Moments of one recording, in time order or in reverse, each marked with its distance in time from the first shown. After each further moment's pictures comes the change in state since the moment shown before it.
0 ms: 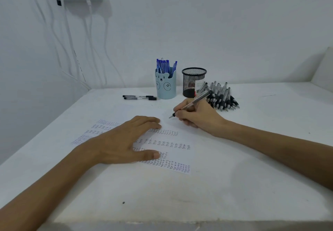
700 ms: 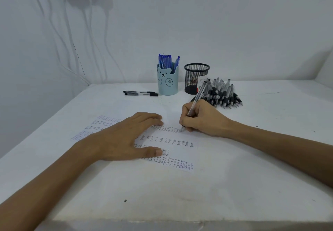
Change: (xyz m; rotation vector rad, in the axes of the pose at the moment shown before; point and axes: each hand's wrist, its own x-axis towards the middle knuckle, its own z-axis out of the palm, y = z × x) left_hand 0.000 0.001 -0.001 0.000 0.000 0.005; right_hand -0.016 -0.007 0.001 -0.248 -0.124 -0.039
